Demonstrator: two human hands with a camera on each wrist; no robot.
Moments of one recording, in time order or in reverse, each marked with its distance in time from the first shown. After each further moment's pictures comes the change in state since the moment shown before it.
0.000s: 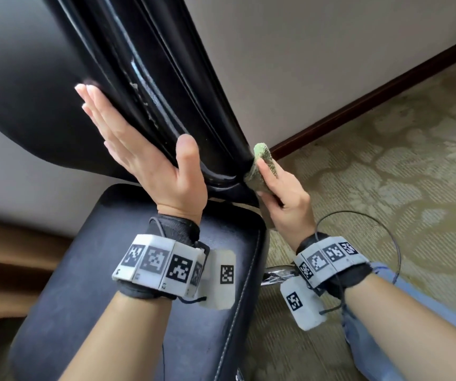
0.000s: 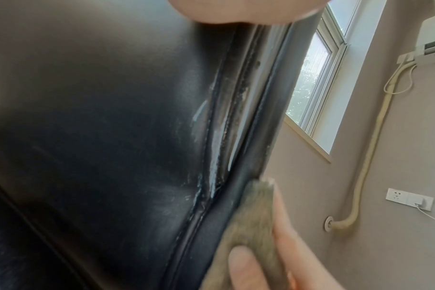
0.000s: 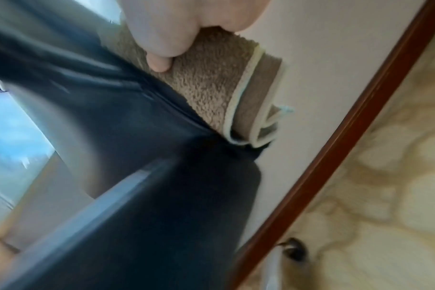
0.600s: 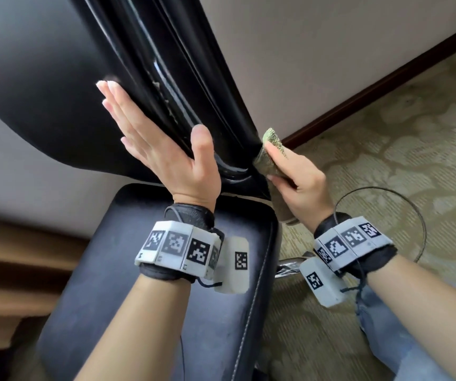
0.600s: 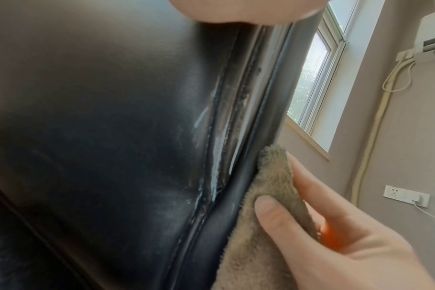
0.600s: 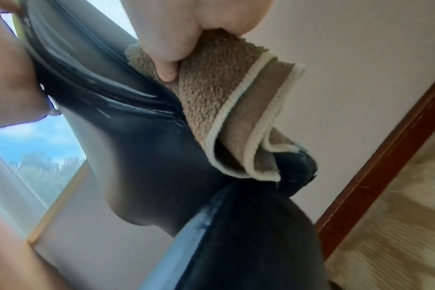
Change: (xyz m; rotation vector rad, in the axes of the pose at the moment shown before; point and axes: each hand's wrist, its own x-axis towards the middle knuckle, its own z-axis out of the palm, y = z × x) left_hand 0.004 0.003 -0.004 -0.003 -0.024 -0.036; right_hand 0.014 -0.010 -0.008 -0.046 0.018 0.015
